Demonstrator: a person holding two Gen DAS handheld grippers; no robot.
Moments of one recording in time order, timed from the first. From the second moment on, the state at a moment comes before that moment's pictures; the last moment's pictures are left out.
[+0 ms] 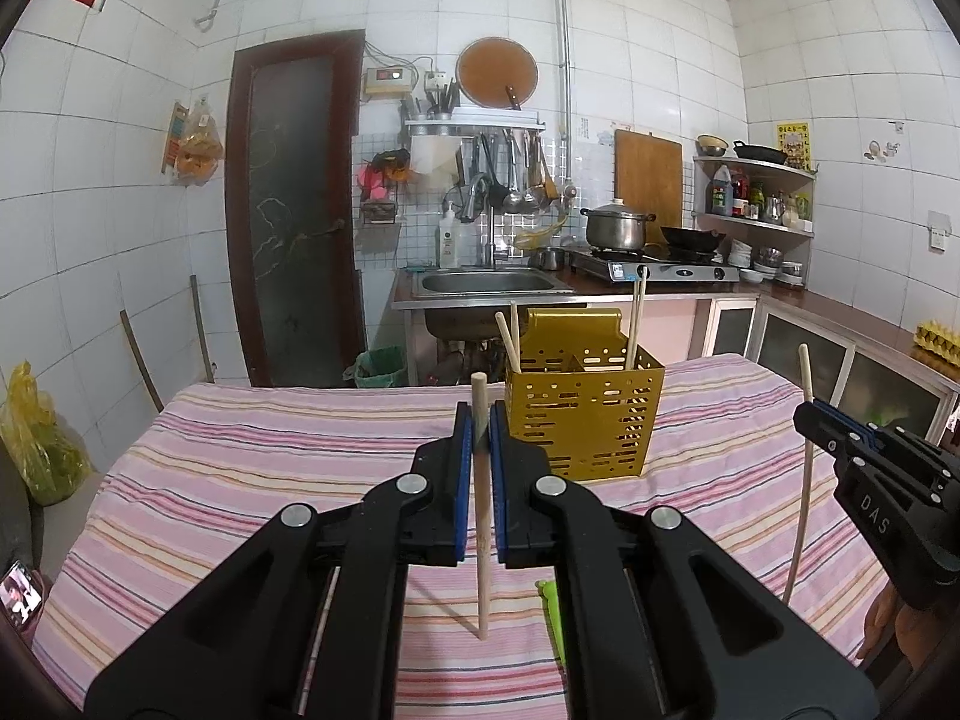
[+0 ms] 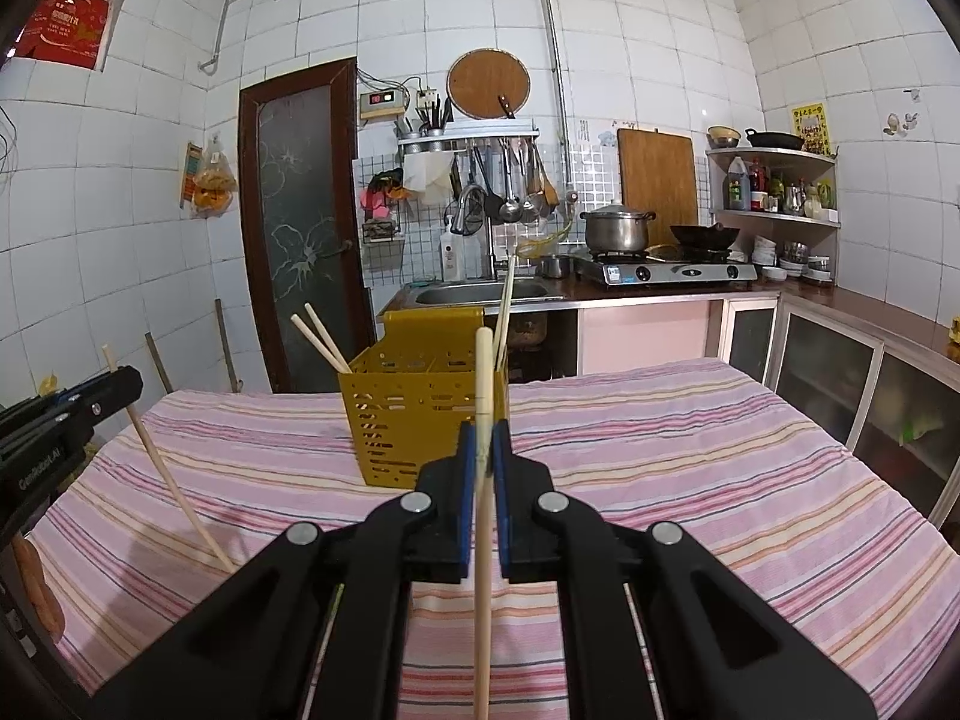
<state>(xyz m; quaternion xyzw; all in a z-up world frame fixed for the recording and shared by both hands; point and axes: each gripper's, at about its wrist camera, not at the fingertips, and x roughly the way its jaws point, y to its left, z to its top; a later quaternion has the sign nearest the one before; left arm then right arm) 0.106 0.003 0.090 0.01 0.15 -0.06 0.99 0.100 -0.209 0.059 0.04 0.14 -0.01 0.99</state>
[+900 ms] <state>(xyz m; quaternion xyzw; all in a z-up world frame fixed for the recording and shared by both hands) 0.142 0.013 0.122 -0.01 0.13 -0.07 0.99 0.150 -0.223 0.094 0.03 0.12 -0.02 0.99</state>
